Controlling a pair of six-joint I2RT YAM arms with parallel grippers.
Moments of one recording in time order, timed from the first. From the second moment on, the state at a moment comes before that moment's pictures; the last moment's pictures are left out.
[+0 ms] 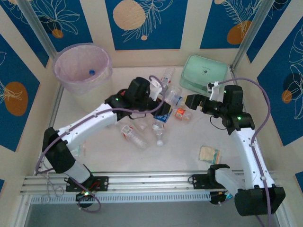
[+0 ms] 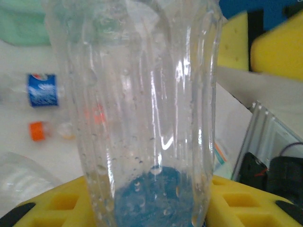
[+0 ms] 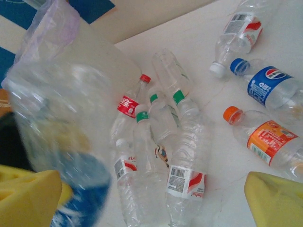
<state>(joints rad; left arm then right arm) -0.80 1.56 1.49 -0.50 0.34 -0.22 0.04 0.96 1.00 -0.61 -0.65 0.43</state>
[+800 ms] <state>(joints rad) 0.01 1.84 2.38 -0.94 0.09 -0.05 0.03 0.94 0.90 -0.74 -0.58 0.46</state>
